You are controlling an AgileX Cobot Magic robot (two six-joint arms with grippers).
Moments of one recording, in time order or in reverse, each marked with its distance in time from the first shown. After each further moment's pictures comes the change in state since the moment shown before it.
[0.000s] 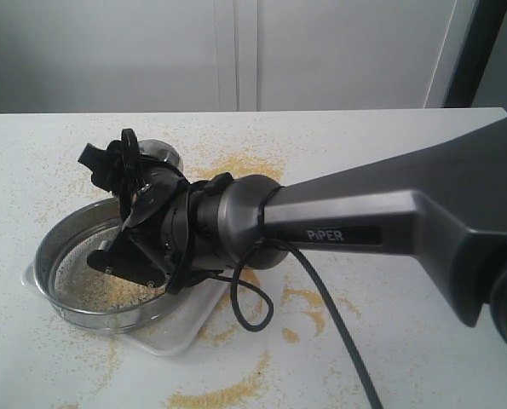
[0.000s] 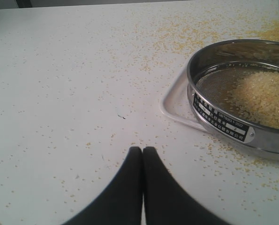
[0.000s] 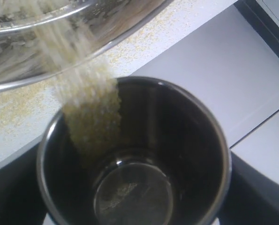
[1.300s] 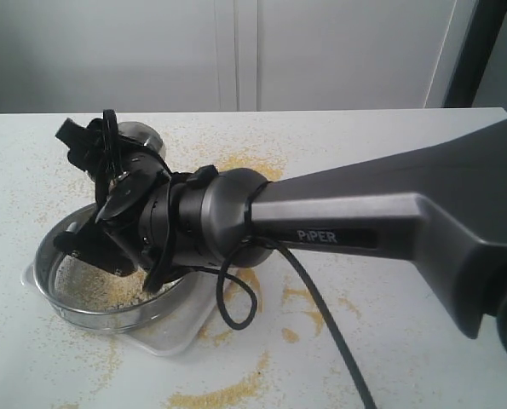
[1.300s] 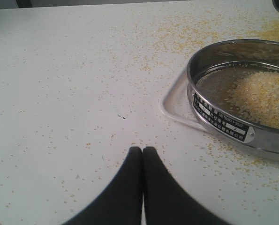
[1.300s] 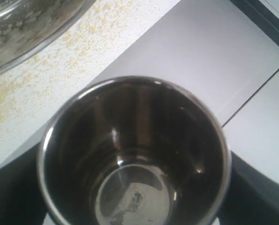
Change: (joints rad) left arm 0.000 0.000 0.000 0.000 0.000 0.000; right arm 0.034 -0.003 -0.061 0.004 0.031 0.115
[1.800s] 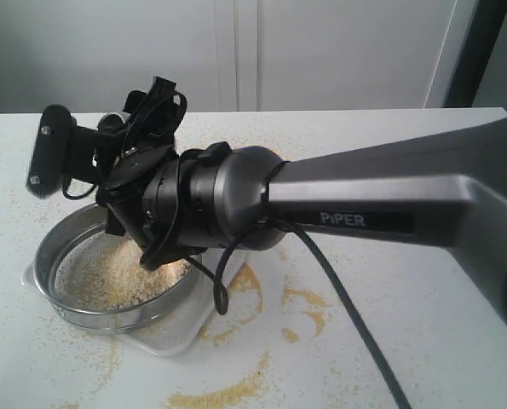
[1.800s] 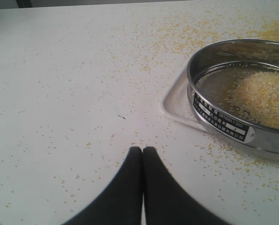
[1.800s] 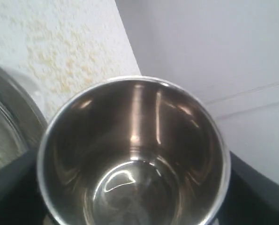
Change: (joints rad) left arm 0.000 0.000 0.000 0.000 0.000 0.000; right arm -0.007 -0.058 -0.009 0.109 0.000 1.130
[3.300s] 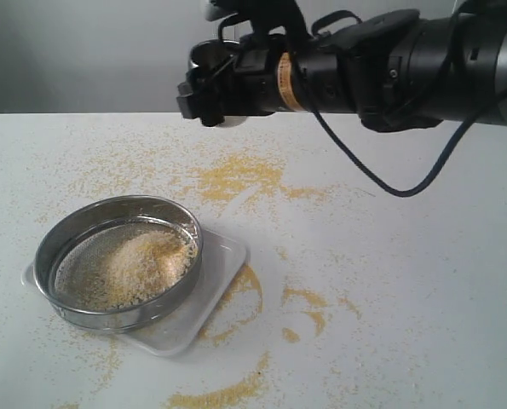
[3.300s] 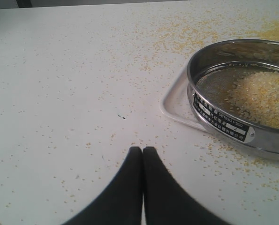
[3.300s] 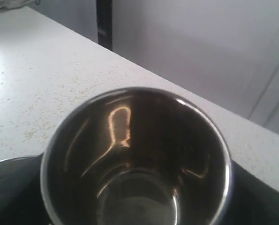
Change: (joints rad) left arm 0.000 0.000 0.000 0.000 0.000 0.000; right arm -0.424 -0.337 0.230 -0.126 -0.651 0.854
